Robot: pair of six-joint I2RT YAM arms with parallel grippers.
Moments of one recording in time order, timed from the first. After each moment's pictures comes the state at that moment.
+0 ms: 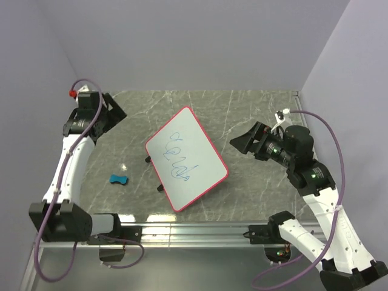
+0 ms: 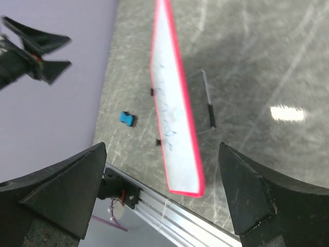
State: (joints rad) left arm 0.00 1.30 1.29 -0.65 -0.13 -0.63; right arm 0.33 0.78 0.98 -0.60 -0.29 0.73
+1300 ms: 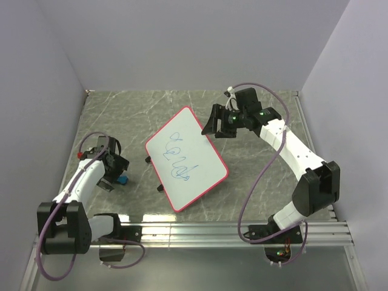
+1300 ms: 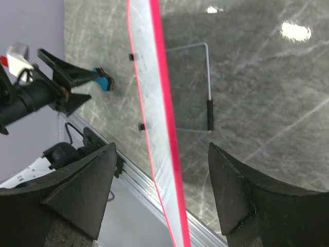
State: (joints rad) left arm 0.01 1.17 0.72 -0.82 -0.23 -1.06; right arm 0.40 1.56 1.42 -0.64 -0.50 0.52
